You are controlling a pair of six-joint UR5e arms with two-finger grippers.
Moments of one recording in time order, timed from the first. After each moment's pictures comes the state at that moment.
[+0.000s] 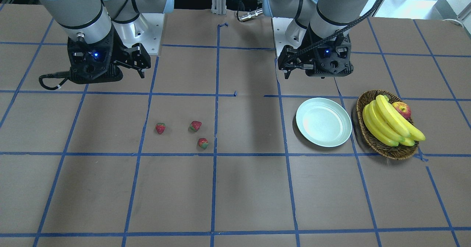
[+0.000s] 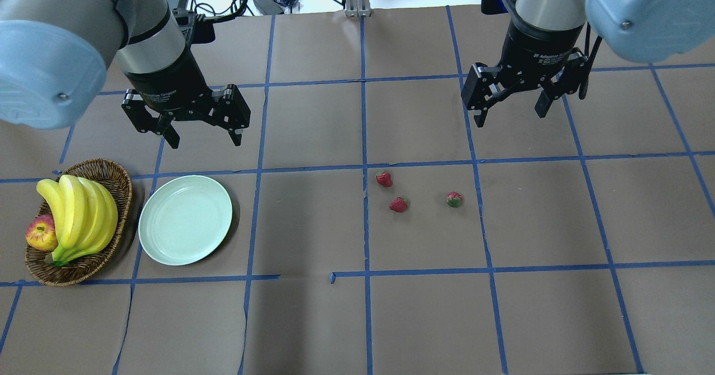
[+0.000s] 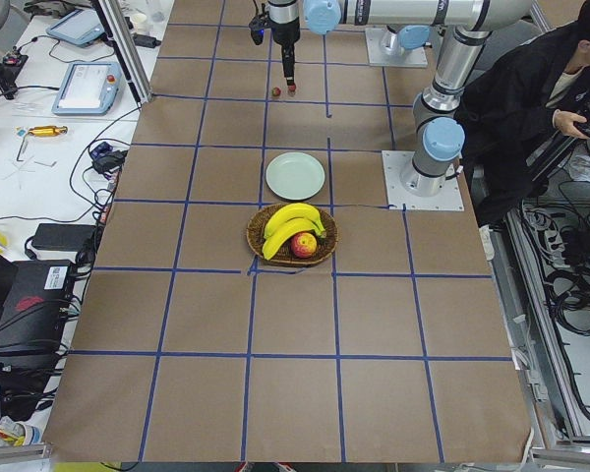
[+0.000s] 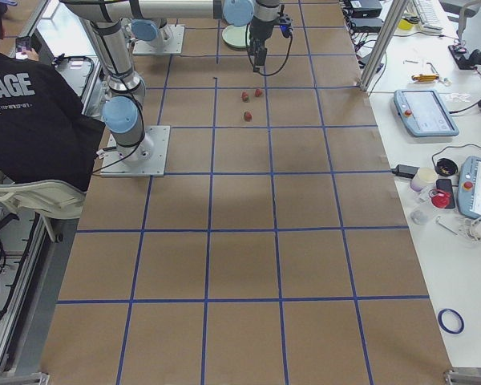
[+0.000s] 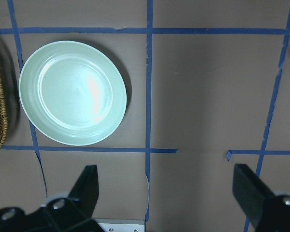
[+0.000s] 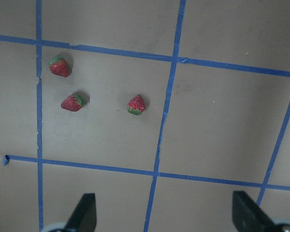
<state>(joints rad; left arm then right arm) -1.63 -1.58 -1.62 -1.62 1.60 -0.08 1.62 -1.50 1.53 -1.45 -1.57 -0.09</state>
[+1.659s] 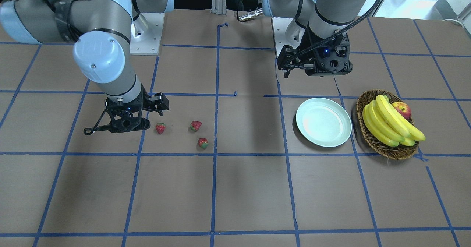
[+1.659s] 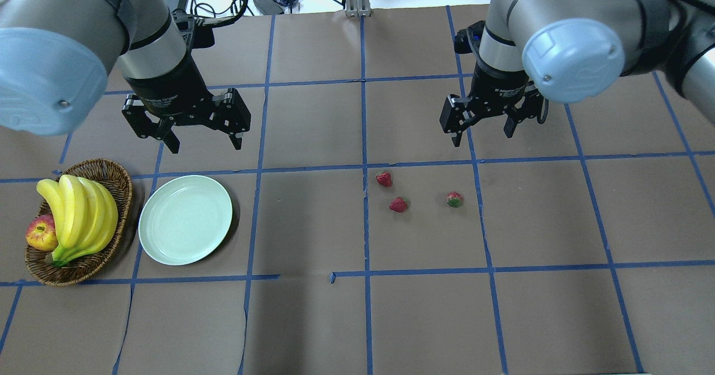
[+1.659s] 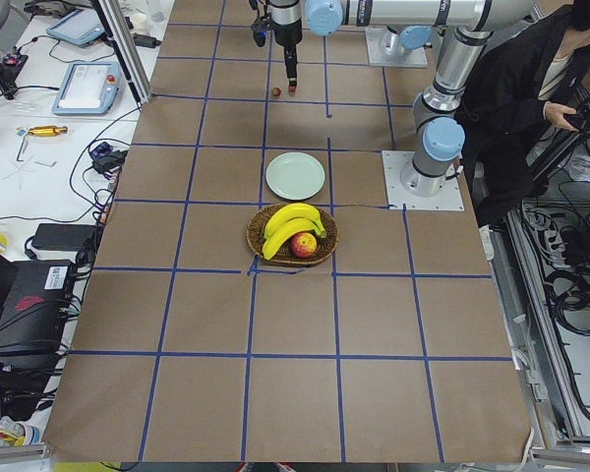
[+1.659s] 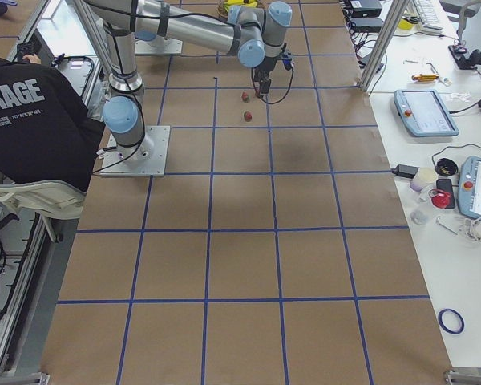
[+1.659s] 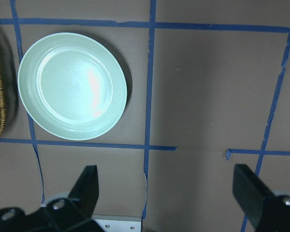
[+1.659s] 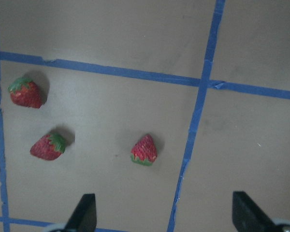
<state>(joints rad) -1.63 -1.57 -1.64 -1.62 1.60 -0.12 1.65 -1.34 1.77 -1.83 -1.57 -0.06</state>
